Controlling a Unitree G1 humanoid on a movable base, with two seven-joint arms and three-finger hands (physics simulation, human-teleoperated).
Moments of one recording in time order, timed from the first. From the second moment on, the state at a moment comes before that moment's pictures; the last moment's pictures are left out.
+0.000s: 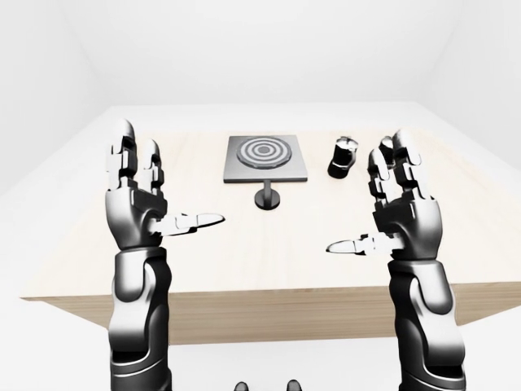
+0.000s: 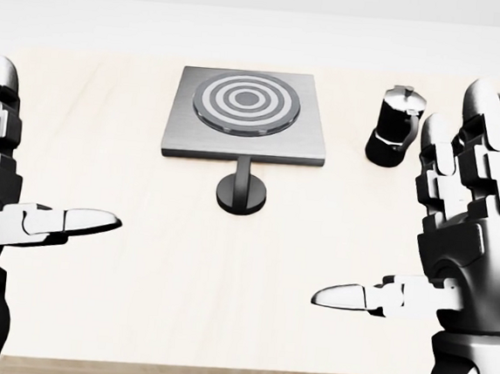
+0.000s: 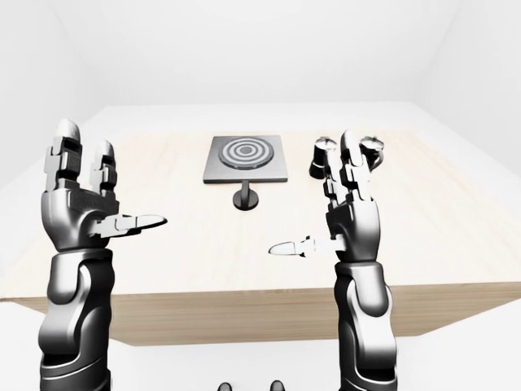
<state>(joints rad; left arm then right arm) -0.17 0.08 0.15 -0.46 -0.25 0.09 0.06 -0.04 -0.06 -0.14 -0.55 0.19 0.09 0.12</state>
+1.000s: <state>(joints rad) -0.19 0.11 0.20 -0.47 -0.29 0.09 0.08 -0.01 -0.05 -0.11 -0.56 0.21 0.09 0.16</state>
